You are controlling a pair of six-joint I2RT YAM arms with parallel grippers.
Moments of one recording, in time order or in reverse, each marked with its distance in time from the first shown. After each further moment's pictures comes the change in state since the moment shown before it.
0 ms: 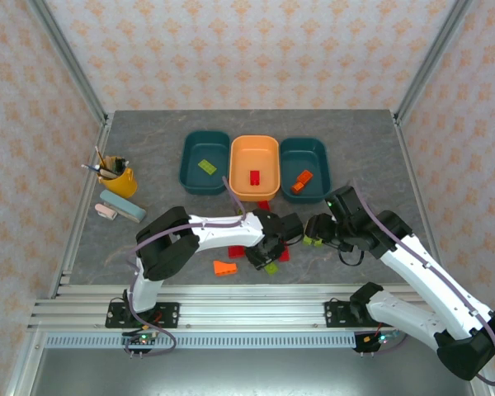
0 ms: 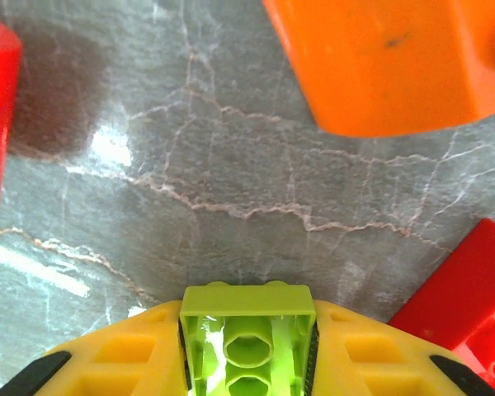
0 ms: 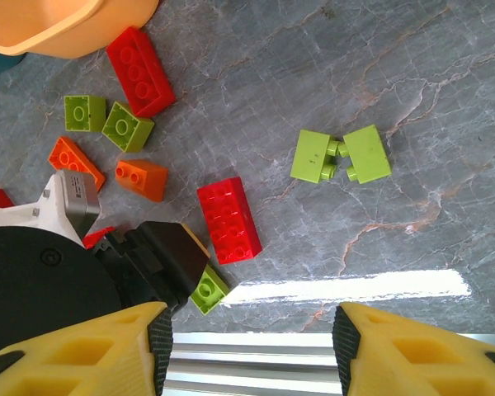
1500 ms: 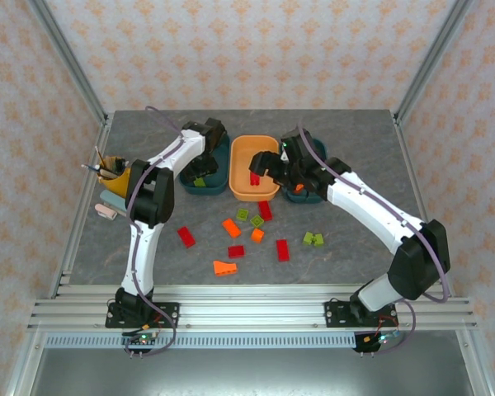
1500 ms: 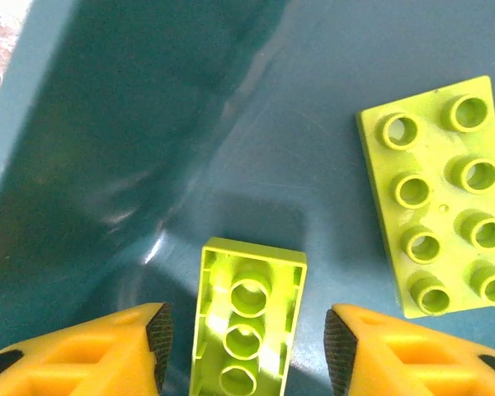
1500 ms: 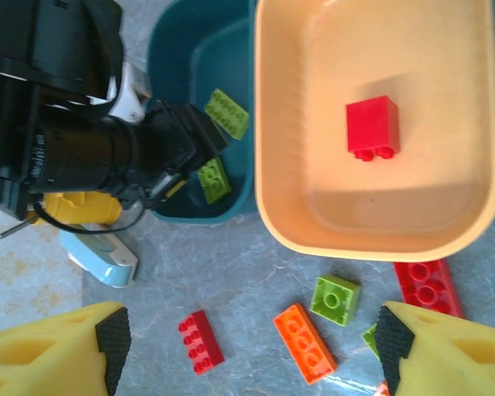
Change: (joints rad) left arm 0.772 0.318 0.587 -0.296 -0.238 0.801; right arm 0.000 0.609 0.375 0.548 -0.120 -0.029
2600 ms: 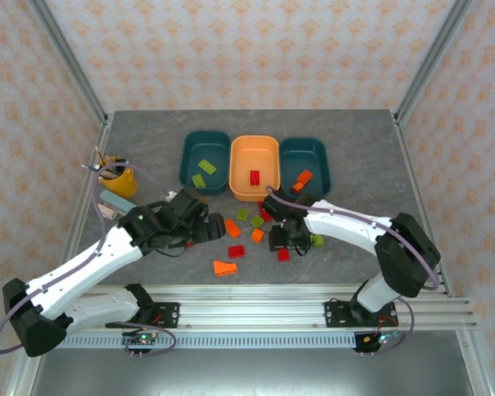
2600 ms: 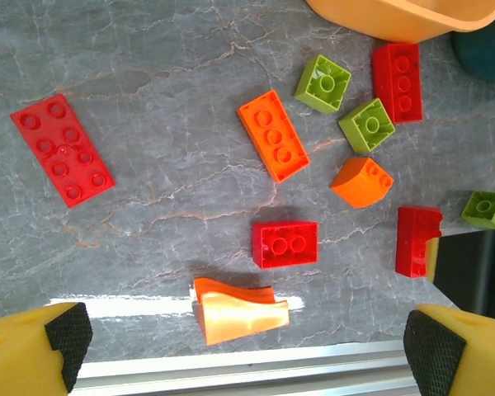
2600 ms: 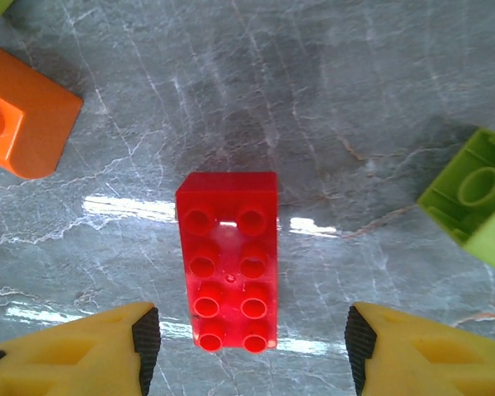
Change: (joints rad) left arm -0.469 -1.280 -1.008 0.188 0.156 -0.083; right arm 0.223 0.054 -0.311 -0.356 0.149 -0.114
